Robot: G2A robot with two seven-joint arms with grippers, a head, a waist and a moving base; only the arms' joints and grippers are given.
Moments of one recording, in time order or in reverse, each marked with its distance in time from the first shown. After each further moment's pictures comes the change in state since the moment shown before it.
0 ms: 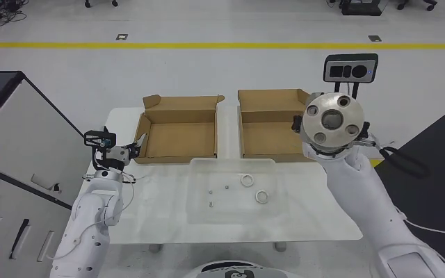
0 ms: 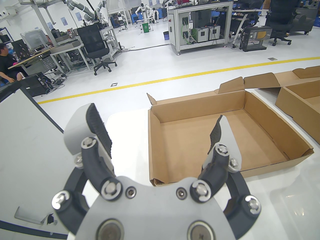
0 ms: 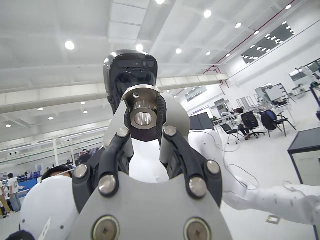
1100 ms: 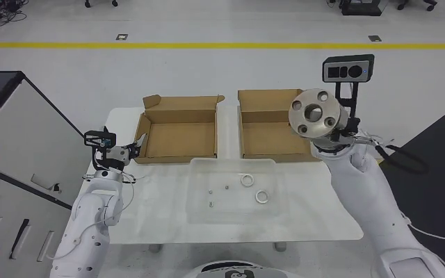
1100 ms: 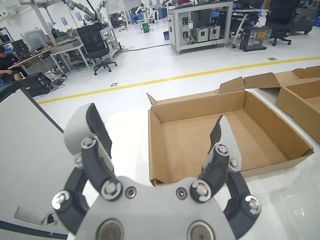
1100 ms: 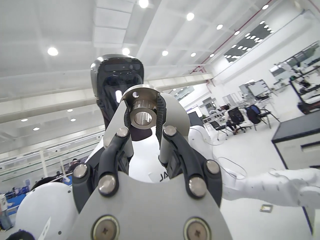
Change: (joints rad) left arm 0.000 0.000 0.000 0.000 0.000 0.000 0.000; right arm -0.062 0.010 0.107 0.018 -0.169 0.093 -0.046
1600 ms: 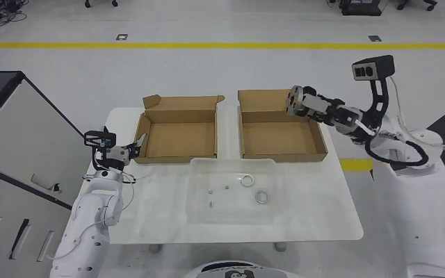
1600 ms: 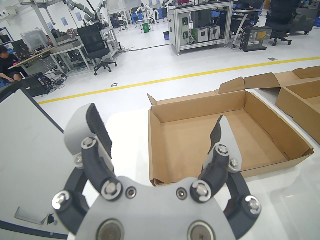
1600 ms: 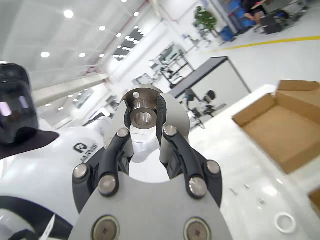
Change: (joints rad) left arm 0.000 0.000 0.000 0.000 0.000 0.000 0.000; right arm -0.116 0.072 0.391 -0.001 -0.693 0.256 -0.019
